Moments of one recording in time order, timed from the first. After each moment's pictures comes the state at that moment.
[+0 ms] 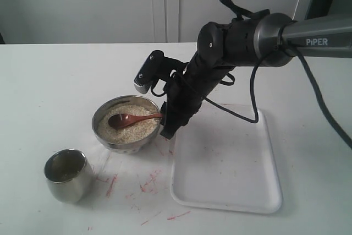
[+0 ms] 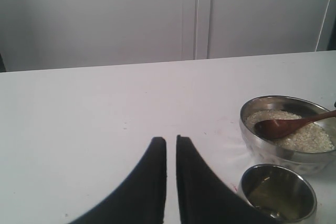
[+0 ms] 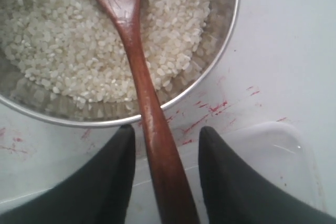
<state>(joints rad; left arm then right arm) -0.05 0.00 0.01 -0.06 -0.08 -0.05 0.43 2.00 -1.41 0.30 0.62 -0.88</state>
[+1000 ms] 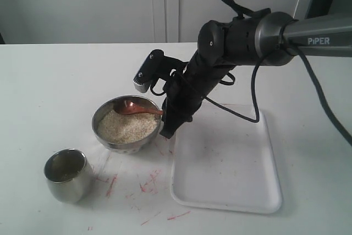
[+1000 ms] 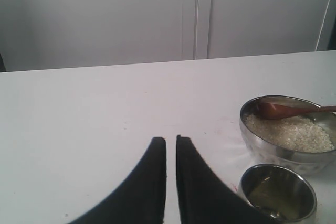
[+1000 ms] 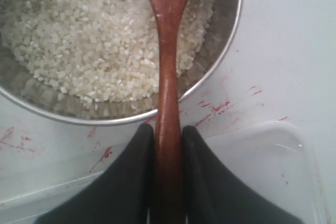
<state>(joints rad) -0.05 0.00 0.01 -0.06 -0.08 -0.05 0.43 1.99 -1.41 0.31 0.64 -0.88</state>
